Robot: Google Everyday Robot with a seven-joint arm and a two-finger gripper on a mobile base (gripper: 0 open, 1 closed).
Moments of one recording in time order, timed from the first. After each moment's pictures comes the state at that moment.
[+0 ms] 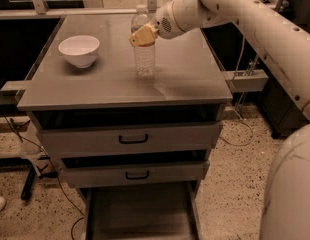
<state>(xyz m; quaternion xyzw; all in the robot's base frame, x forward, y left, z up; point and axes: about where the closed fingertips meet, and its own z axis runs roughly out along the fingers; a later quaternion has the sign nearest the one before) 0.737 0.031 0.936 -0.43 0.76 0.24 0.42</state>
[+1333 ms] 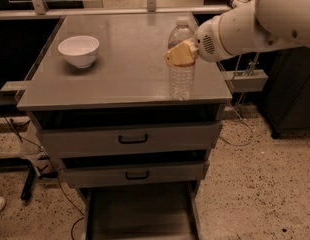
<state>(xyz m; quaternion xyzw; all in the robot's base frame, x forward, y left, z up) 0.610 -0.062 0.954 -0.33 0.82 0.17 0.43</state>
